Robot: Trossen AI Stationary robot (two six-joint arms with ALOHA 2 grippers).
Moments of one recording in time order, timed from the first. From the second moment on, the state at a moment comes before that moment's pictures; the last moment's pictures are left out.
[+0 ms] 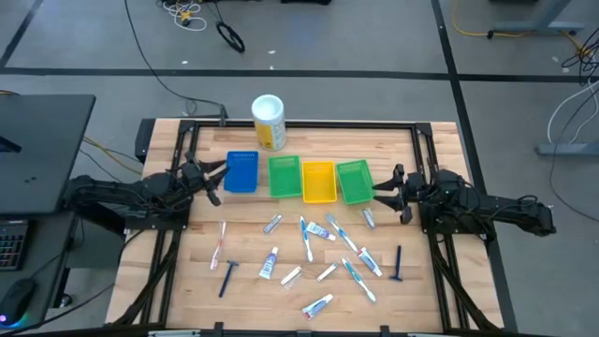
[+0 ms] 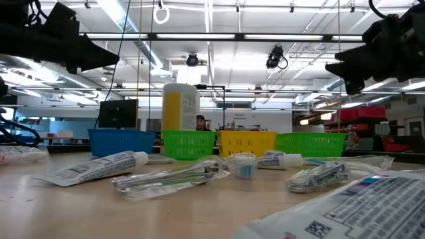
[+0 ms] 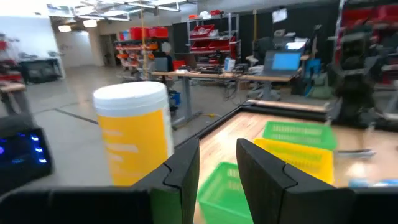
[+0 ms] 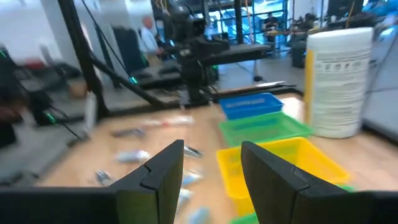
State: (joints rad) left arm -0.08 0.14 0.07 0.16 -0.69 0.06; right arm -0.21 0.12 0.01 0.13 -0.24 0.21
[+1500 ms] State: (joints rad) left arm -0.08 0.20 0.07 0.15 -0.57 -0.20; right arm -0.22 0.16 0.01 0.22 0.17 0.19
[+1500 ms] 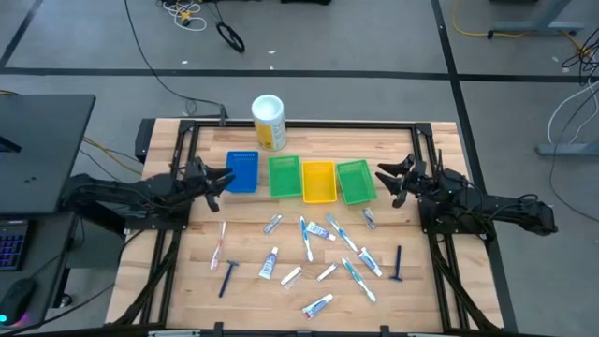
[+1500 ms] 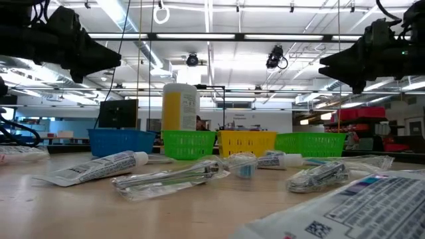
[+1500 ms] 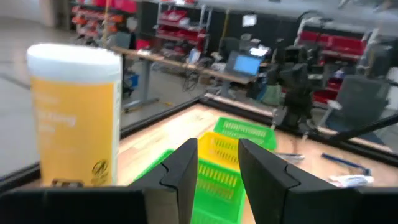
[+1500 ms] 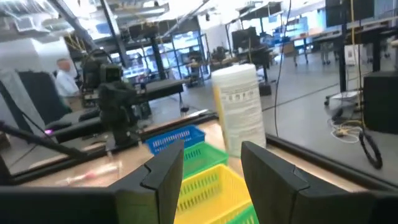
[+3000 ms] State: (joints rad) left arm -0.13 1.25 0.93 -1.08 -0.13 -1.15; right arm -0.16 1.13 0.58 0.20 0.31 -0.14
